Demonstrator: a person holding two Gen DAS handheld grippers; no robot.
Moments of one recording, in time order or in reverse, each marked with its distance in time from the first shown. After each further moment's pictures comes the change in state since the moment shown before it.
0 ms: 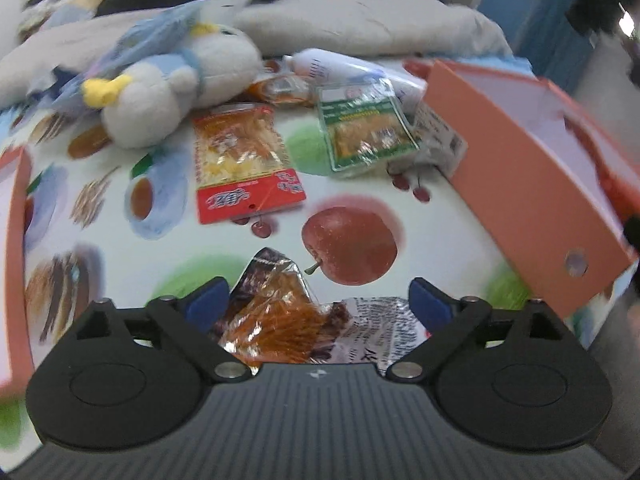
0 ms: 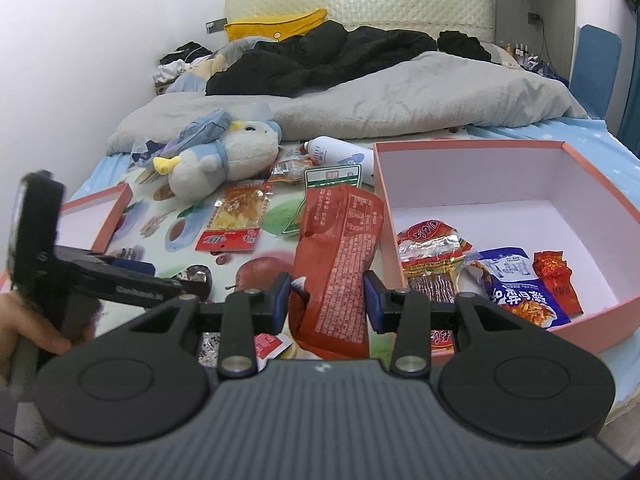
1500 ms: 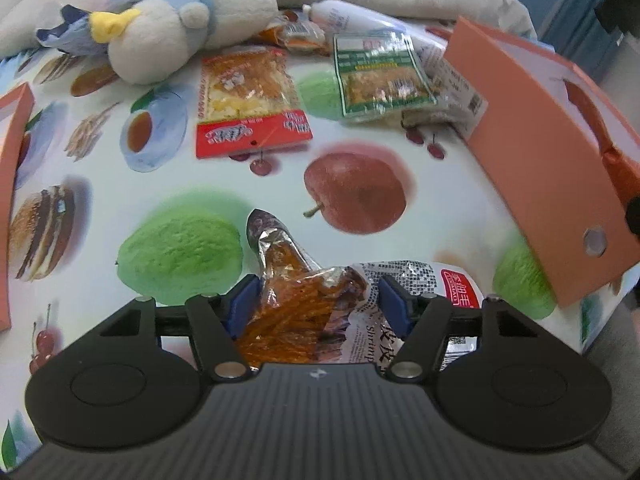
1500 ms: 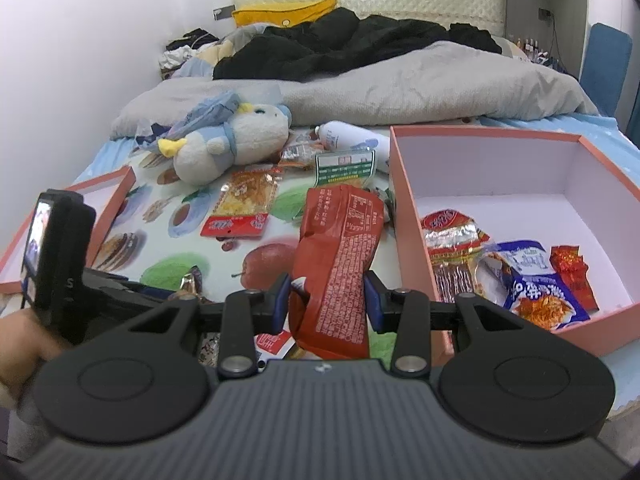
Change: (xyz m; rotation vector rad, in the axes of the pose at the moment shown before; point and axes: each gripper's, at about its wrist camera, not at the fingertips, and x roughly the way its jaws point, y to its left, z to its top) left arm 0.011 -0.006 -0.018 -0.135 0.089 0.023; right arm 0.014 0.011 -0.004 -0.021 0.020 0.015
